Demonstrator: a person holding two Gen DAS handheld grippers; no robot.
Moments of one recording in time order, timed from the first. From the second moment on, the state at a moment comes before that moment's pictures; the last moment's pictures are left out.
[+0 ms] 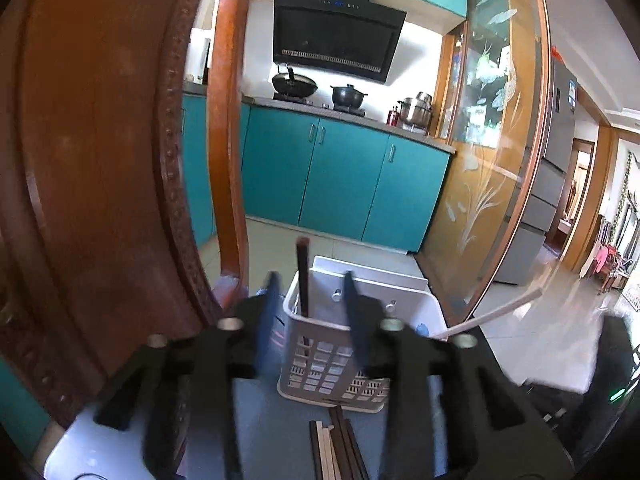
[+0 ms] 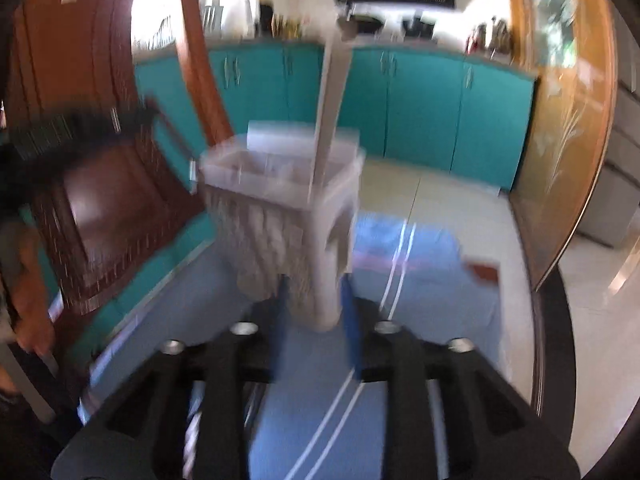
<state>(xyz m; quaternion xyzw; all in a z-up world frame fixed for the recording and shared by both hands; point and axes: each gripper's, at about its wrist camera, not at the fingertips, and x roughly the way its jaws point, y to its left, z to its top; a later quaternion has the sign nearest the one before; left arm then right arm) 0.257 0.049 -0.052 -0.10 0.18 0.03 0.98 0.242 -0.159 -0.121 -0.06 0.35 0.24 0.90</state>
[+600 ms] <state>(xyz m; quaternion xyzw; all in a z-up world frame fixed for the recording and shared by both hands) 0.243 0.054 -0.093 -0.09 0.26 0.04 0.96 0.242 -0.130 -0.200 -0.07 0.51 0.25 0.82</state>
